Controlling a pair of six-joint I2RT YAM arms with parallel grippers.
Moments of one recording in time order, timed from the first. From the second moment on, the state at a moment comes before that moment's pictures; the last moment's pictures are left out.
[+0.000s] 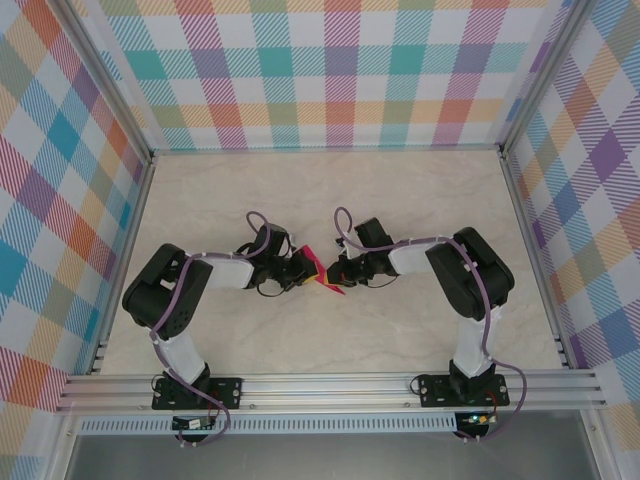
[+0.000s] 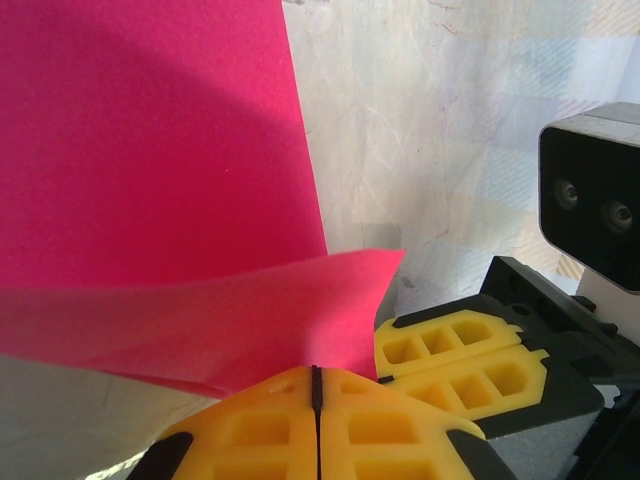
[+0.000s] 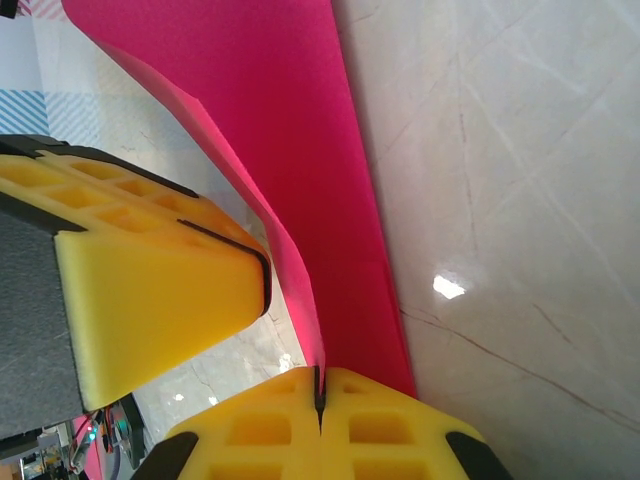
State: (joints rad) left arm -0.51 1.77 0.76 0.15 0.55 -1.00; right arm 0.57 1.91 0.92 0.00 -0.74 0.59
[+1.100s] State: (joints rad) left arm -0.51 1.79 0.80 0.10 0.51 -0.97; right arm 0.57 1.88 1.01 -0.29 -0.69 0.31
